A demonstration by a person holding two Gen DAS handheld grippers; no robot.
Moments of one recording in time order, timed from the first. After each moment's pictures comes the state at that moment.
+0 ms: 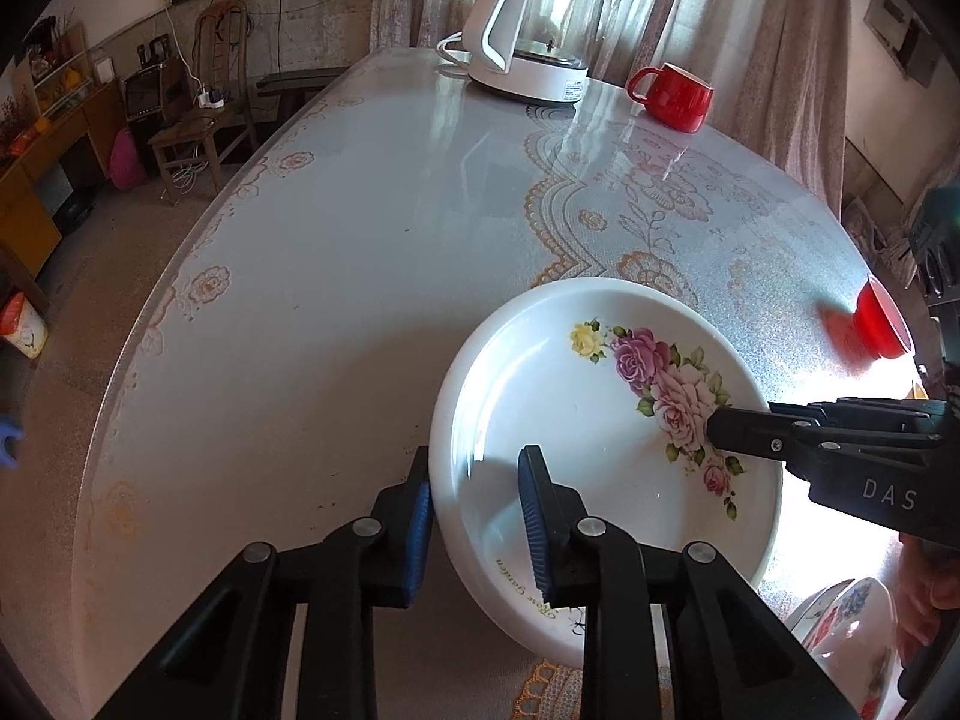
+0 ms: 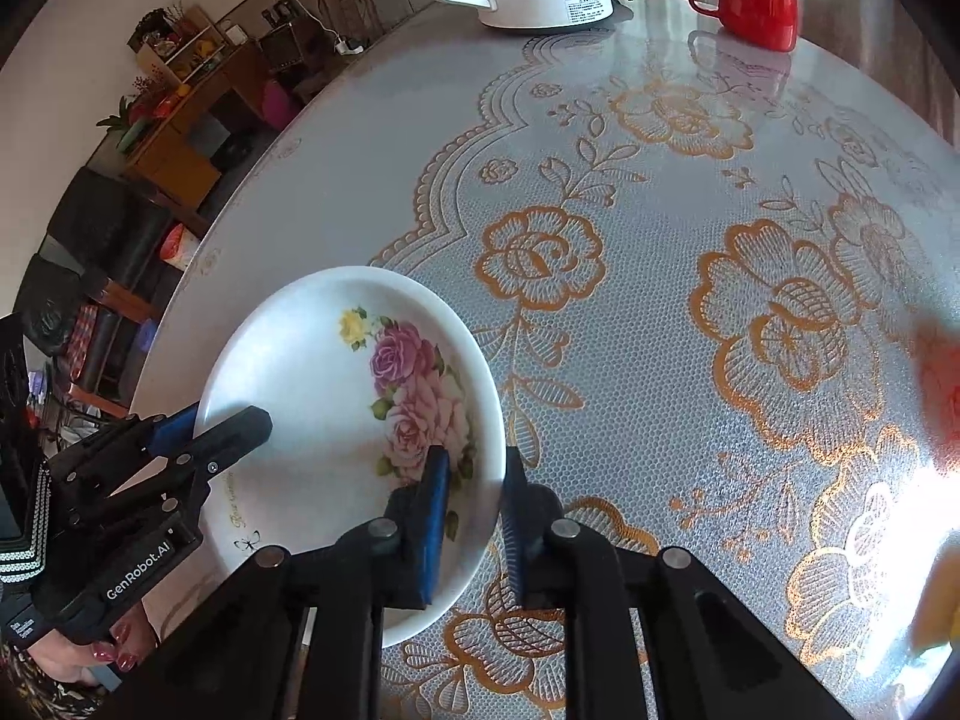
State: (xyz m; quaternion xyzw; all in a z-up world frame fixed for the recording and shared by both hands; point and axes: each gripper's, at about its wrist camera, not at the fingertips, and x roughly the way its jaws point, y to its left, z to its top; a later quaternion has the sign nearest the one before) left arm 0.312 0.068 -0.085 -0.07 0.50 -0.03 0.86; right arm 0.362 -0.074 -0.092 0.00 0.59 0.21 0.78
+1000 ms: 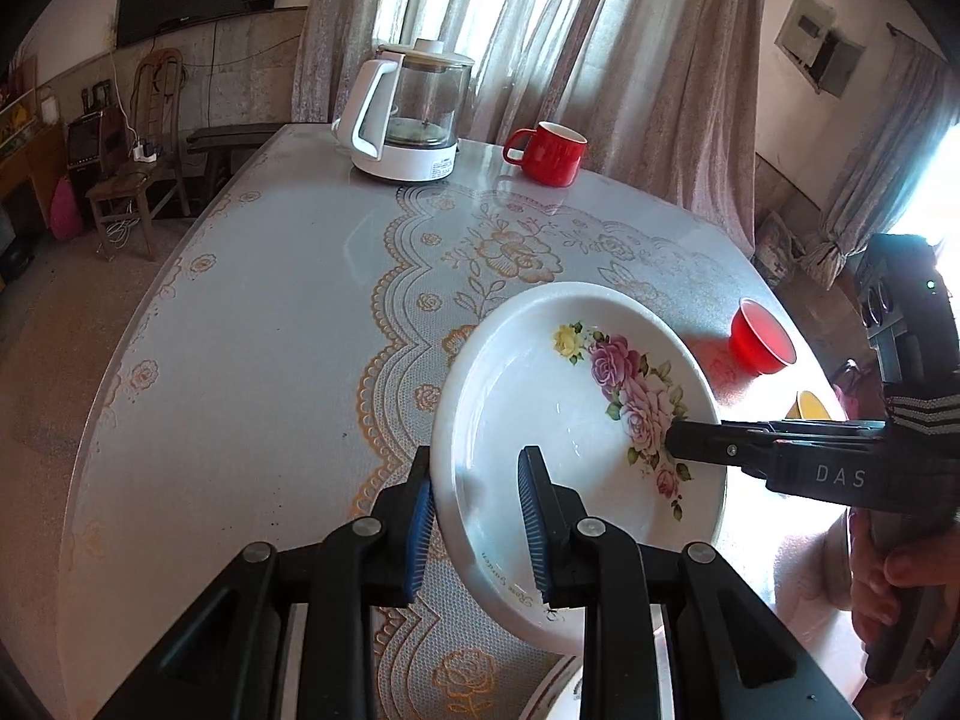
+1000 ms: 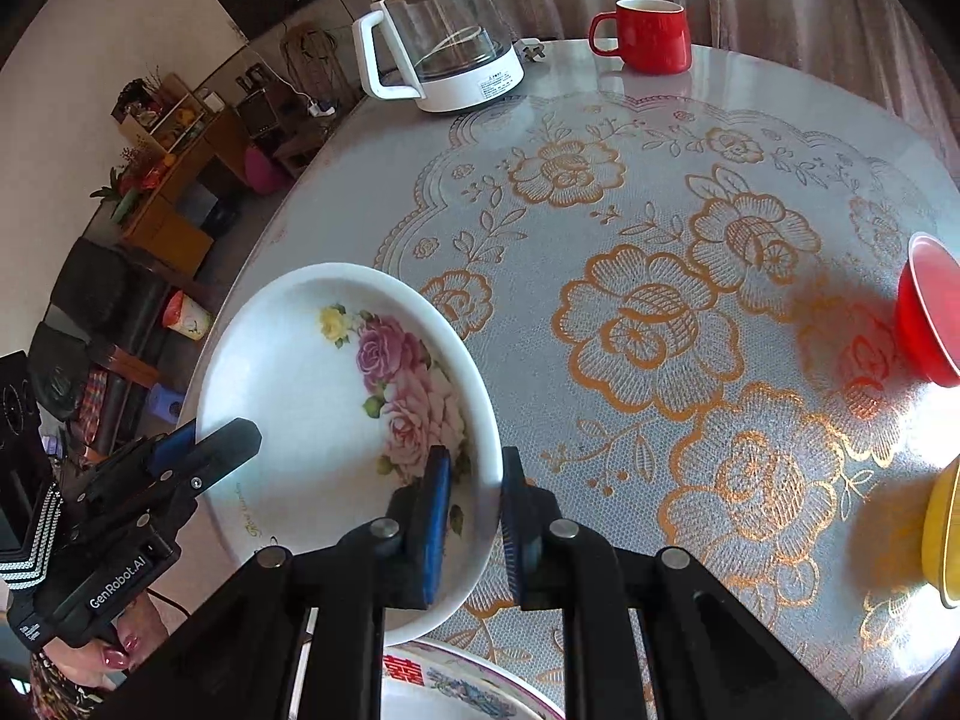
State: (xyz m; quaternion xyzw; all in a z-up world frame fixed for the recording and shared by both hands) left arm 0.284 0.023 -0.012 -0.08 0.44 -0.13 0.88; right arm 0.329 -0.161 -0.028 0.07 0.55 0.19 0.81
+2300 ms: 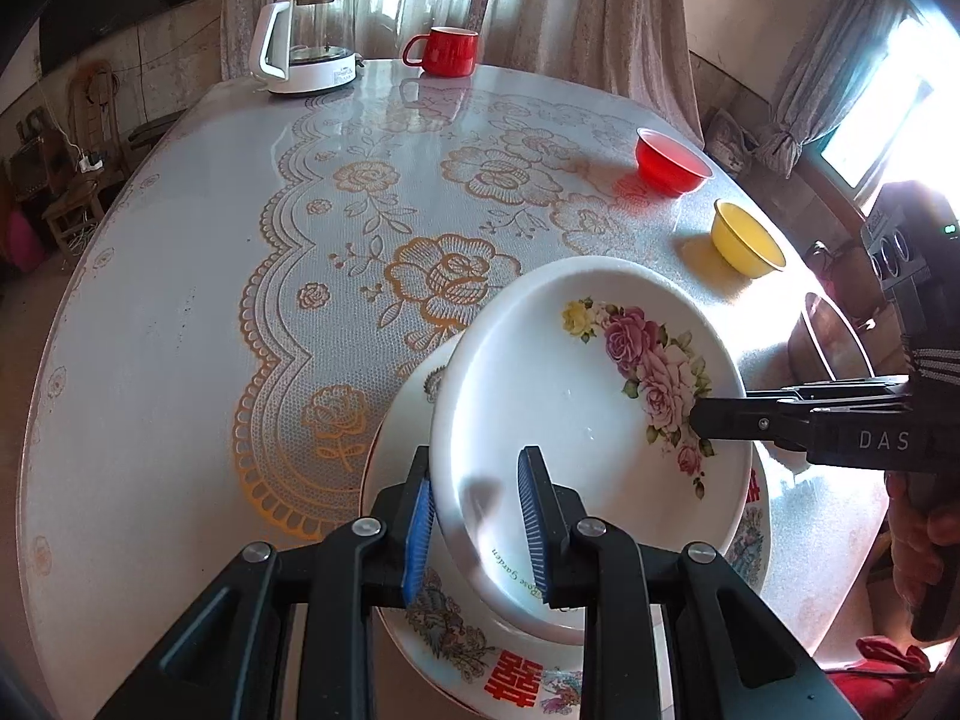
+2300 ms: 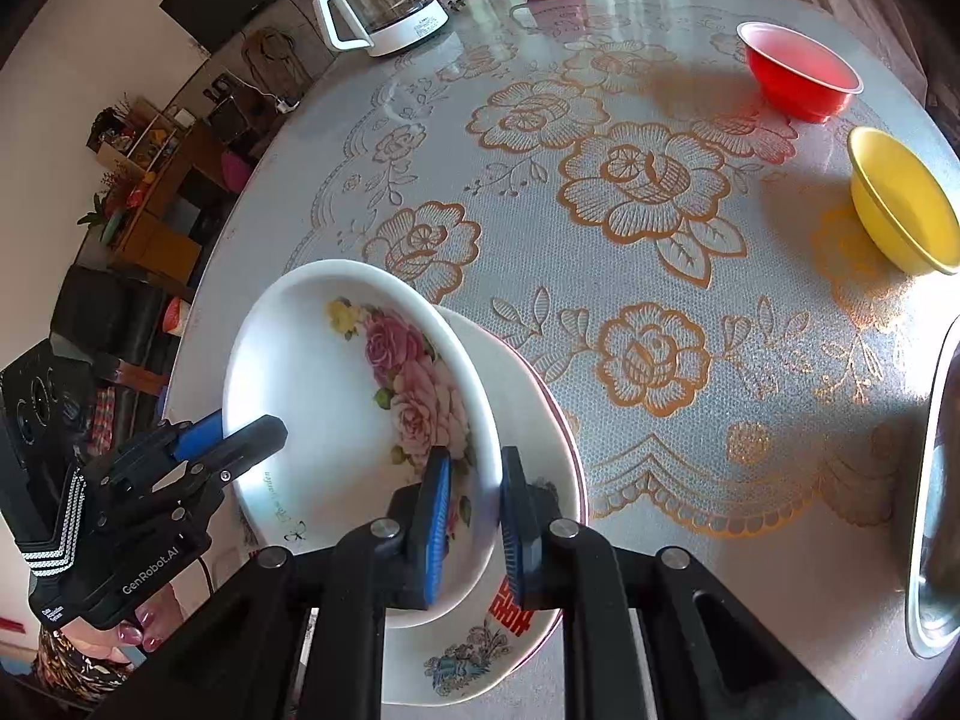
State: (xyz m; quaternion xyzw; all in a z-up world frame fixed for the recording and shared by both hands) left arm 0.163 -0.028 -0.049 0.00 0.50 -0.19 0.85; right arm 0.174 -0.220 -0.055 0.12 0.59 0.15 0.78
